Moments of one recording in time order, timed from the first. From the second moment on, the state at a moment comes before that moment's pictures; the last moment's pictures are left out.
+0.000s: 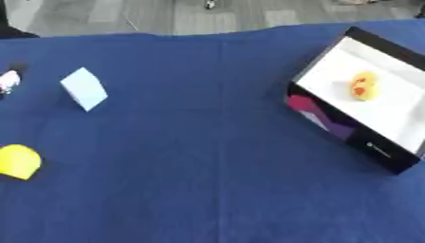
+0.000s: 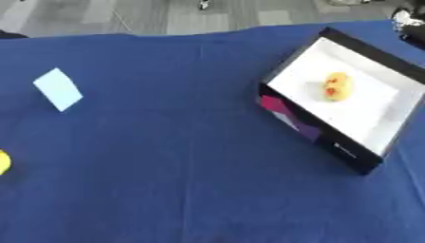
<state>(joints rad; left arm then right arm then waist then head) -0.34 0.88 -0.08 -1.65 -0.30 0.23 -0.07 -0.45 -0.80 -0.02 -1.60 -0.16 0.27 -0.21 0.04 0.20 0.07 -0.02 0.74</state>
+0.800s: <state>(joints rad) -0.25 1.02 -0.08 -1.70 -0.29 0.11 -0.35 -0.44 -0.80 -0.03 -1.60 -0.16 0.28 -0.22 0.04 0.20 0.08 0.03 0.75</state>
